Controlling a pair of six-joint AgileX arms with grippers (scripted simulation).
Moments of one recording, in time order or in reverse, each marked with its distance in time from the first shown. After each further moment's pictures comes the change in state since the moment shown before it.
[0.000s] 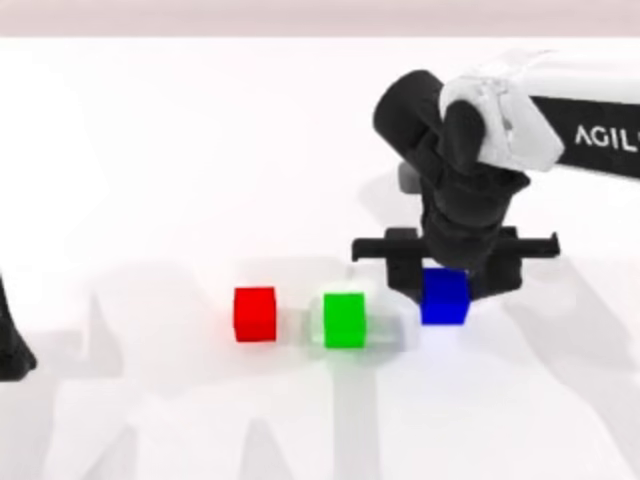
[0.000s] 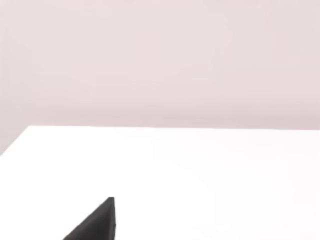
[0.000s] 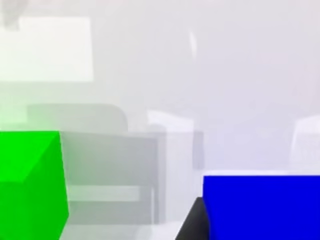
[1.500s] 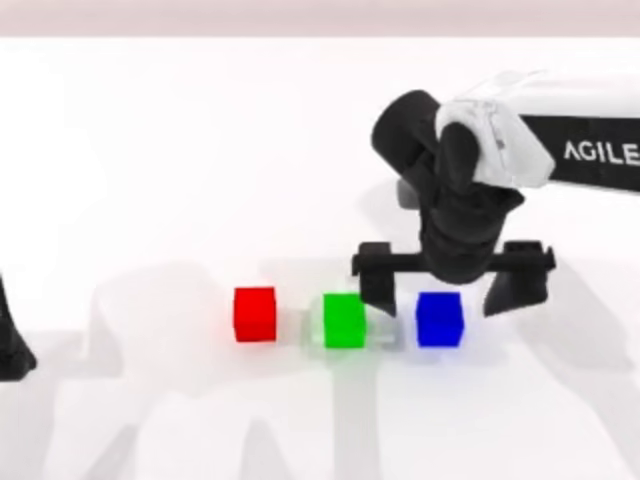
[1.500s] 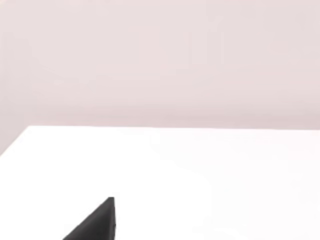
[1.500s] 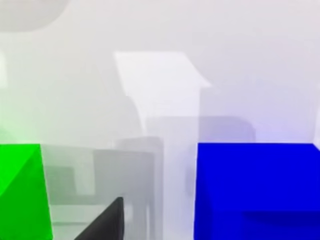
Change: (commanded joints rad) left arm 0.000 0.000 0.000 0.000 0.000 0.000; right arm 0.000 0.018 -0.039 0.053 0.001 0.004
